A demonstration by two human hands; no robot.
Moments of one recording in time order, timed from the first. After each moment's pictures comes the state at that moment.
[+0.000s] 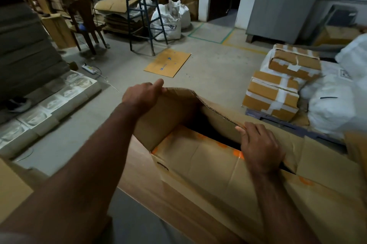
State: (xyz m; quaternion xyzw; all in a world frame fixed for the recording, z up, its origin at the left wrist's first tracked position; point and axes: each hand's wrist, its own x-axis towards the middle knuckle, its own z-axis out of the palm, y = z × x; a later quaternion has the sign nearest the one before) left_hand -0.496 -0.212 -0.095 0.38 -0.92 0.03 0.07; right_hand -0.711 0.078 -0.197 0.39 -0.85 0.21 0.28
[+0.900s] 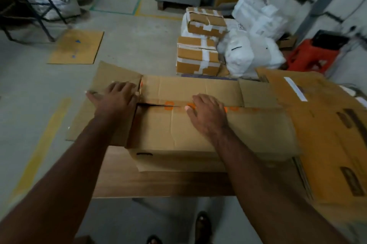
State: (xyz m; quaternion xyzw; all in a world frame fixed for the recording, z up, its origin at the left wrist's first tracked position) left_hand -0.506 -0.187 -0.172 0.28 -0.96 -0.07 0.04; right_hand -0.630 0.074 -0.178 0.33 -0.94 0.10 0.00
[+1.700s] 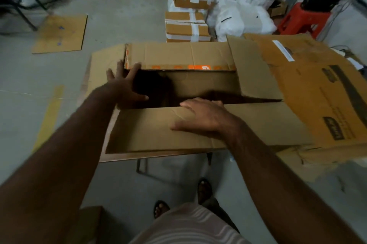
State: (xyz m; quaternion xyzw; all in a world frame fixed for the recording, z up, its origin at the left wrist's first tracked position) left_hand -0.485 -0.131 -0.173 0.23 -0.94 -0.18 -0.18; right_hand -0.521 0.155 -0.145 0.33 -0.91 0.09 -0.26
